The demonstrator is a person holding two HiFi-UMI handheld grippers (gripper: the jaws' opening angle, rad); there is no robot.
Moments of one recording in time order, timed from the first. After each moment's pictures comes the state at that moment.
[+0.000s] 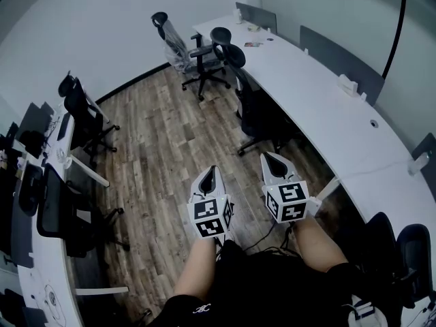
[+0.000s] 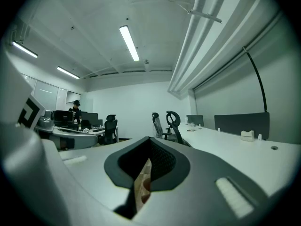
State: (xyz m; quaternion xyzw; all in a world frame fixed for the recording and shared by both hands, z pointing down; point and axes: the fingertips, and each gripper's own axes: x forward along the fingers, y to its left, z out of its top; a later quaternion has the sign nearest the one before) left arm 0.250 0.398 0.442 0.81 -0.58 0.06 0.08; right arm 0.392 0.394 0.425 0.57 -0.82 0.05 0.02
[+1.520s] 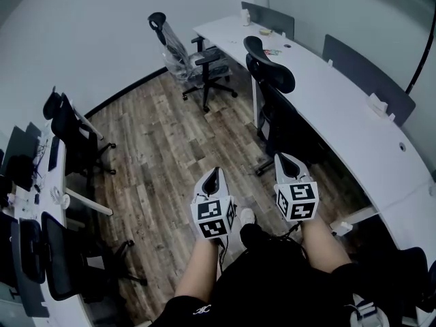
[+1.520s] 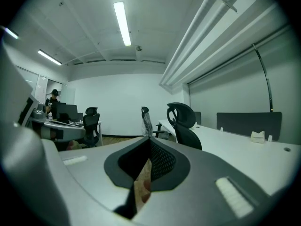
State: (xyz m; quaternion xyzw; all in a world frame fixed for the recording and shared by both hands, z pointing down) left arm 0.045 0.001 0.453 0.83 -0.54 0.07 0.10; right arm 0.222 0.007 0.445 0.64 -0.76 0.07 0.06
